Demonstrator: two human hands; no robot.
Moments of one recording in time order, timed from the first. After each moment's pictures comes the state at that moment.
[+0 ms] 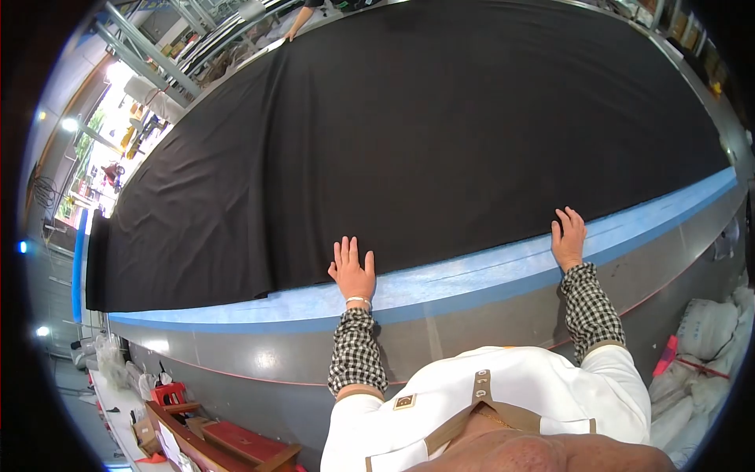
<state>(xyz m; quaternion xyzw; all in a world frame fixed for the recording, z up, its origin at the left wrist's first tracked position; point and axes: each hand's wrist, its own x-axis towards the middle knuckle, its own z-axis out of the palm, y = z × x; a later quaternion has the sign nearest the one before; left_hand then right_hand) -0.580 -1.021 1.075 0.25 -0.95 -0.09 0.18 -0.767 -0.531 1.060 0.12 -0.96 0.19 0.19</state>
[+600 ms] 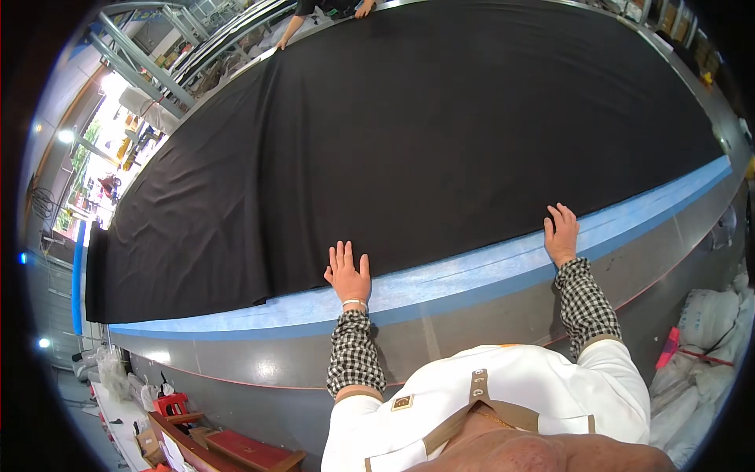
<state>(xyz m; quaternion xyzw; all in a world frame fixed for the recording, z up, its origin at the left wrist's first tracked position) -0.580 -1.022 1.073 0.25 -0.95 -0.08 0.19 -0.765 -0.532 1.063 0.12 -0.95 0.19 0.20</state>
